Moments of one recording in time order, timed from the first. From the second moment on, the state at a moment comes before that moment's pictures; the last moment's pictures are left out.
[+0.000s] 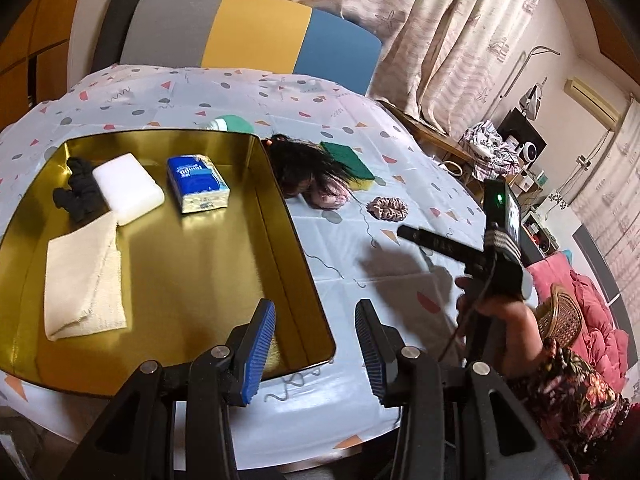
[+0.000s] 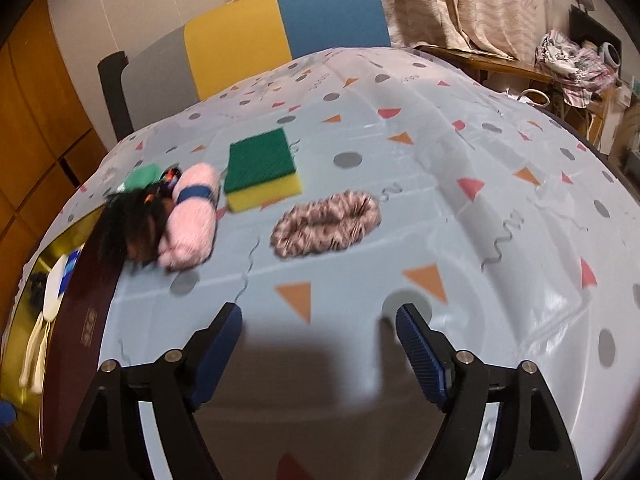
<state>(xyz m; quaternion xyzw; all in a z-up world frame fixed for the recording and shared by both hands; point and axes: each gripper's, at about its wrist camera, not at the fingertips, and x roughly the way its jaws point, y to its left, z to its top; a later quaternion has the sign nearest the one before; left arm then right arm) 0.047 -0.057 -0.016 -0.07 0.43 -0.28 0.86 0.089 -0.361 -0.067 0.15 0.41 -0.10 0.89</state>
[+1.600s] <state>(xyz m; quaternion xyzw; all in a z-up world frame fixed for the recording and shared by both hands) 0.249 -0.167 0.007 -0.05 0.48 -0.17 0.86 0.145 -0.410 -0.090 0.15 0.39 -0.07 0.90</state>
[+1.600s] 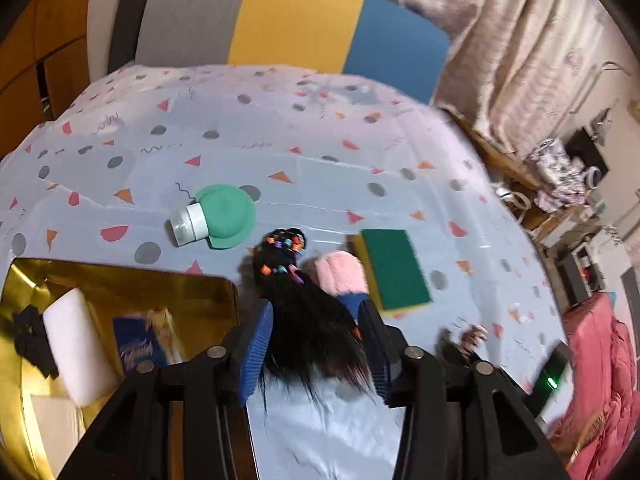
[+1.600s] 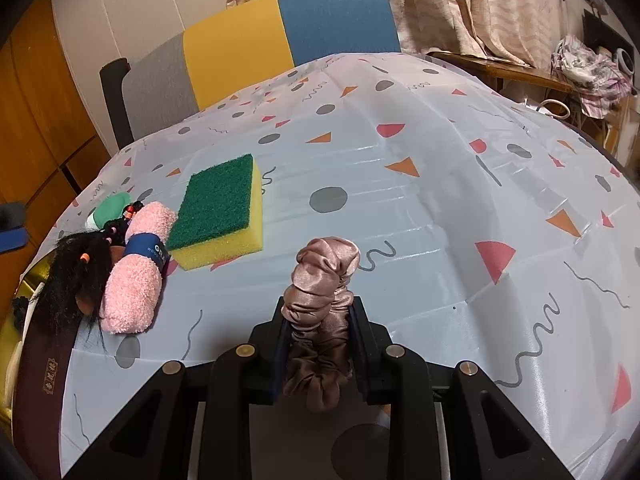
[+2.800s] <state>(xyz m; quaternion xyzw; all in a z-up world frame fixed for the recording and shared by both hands) 0.268 -0.200 -0.037 0.01 0.48 -0.17 0.86 0.140 -0.420 -0.094 0.19 0.38 -0.06 0.91</state>
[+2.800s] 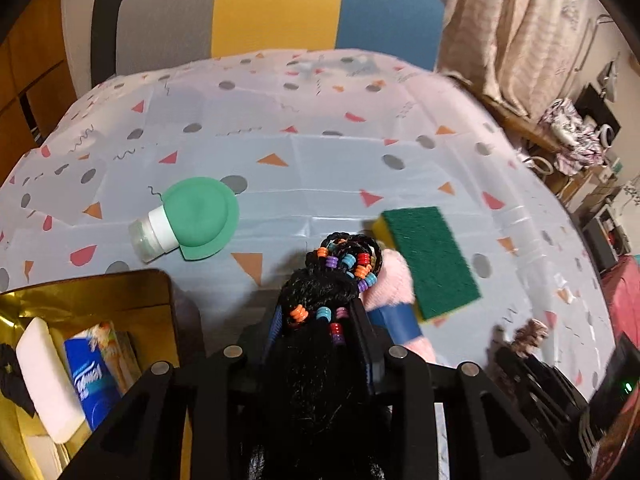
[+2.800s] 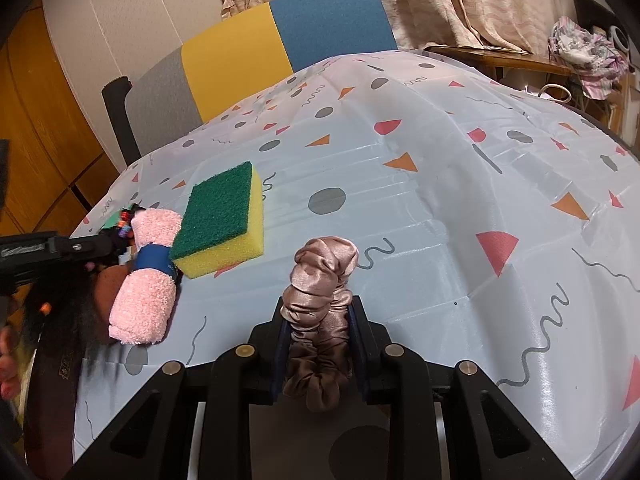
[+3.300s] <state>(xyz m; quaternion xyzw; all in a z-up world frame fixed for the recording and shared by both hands) 0.211 -0.153 0.002 -0.06 0.44 -0.21 0.87 0.142 -0.417 -0.094 0.17 0.38 -0.06 0.91</state>
